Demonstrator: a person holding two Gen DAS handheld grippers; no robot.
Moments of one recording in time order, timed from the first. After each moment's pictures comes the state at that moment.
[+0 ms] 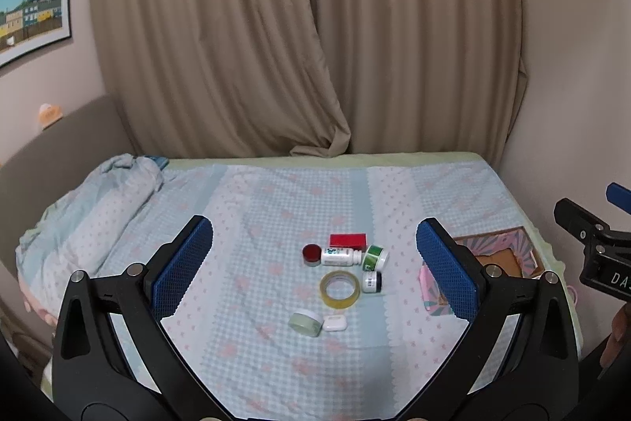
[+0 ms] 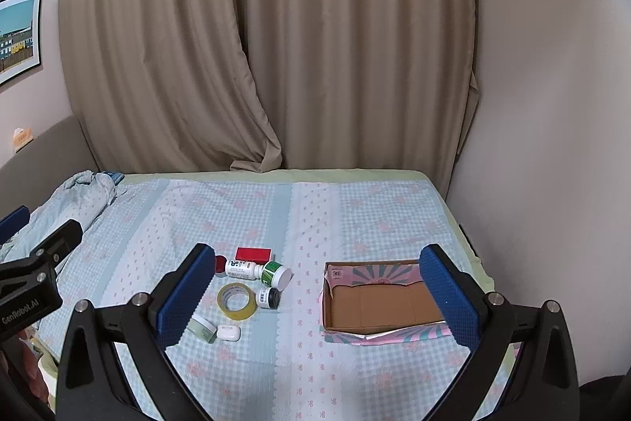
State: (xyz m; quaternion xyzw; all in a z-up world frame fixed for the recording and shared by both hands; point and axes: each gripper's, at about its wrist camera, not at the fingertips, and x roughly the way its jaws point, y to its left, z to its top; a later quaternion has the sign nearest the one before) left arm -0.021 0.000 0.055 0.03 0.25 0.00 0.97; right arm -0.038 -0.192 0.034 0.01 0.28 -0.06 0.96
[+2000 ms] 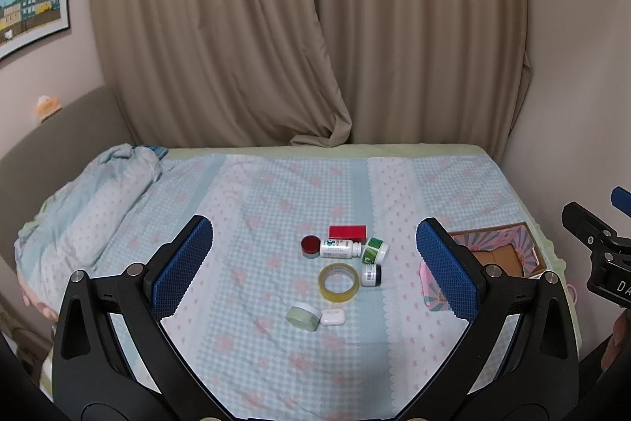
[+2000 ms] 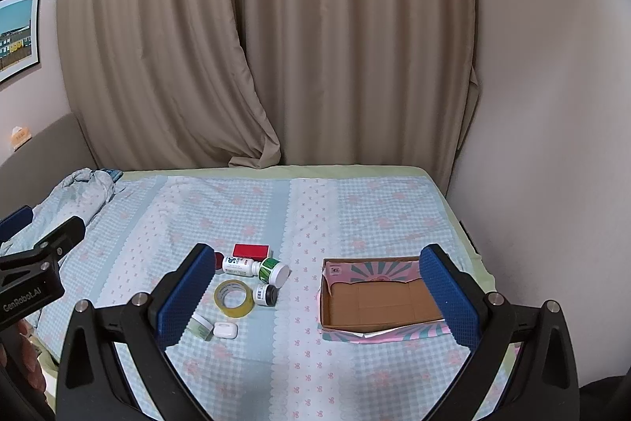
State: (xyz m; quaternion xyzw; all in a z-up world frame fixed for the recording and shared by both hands) left arm -0.011 -0.001 0.045 0.03 0.27 0.01 0.96; right arm -0.041 -0.193 0.029 0.01 0.29 -0.06 0.96
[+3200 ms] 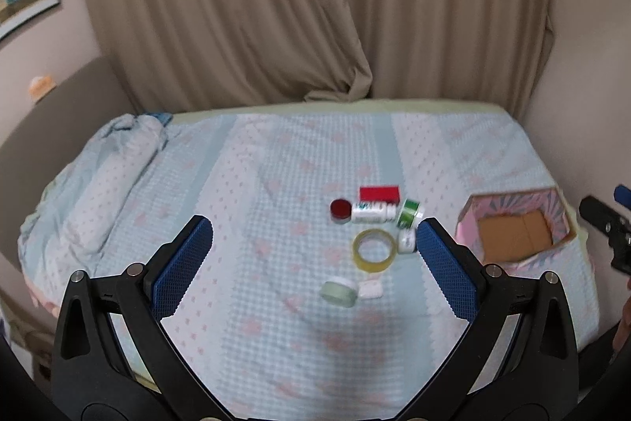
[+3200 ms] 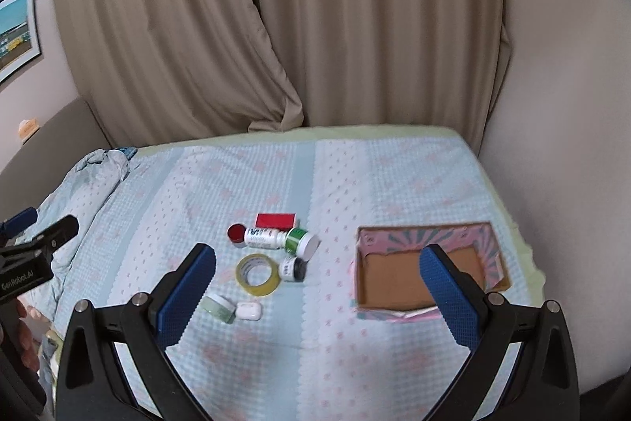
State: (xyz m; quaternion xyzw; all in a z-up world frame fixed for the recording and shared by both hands) left arm 0.055 0.069 -0.010 0.04 0.36 0.01 0.93; right arm 0.012 -0.170 -0.024 0.05 0.36 -0.02 0.93
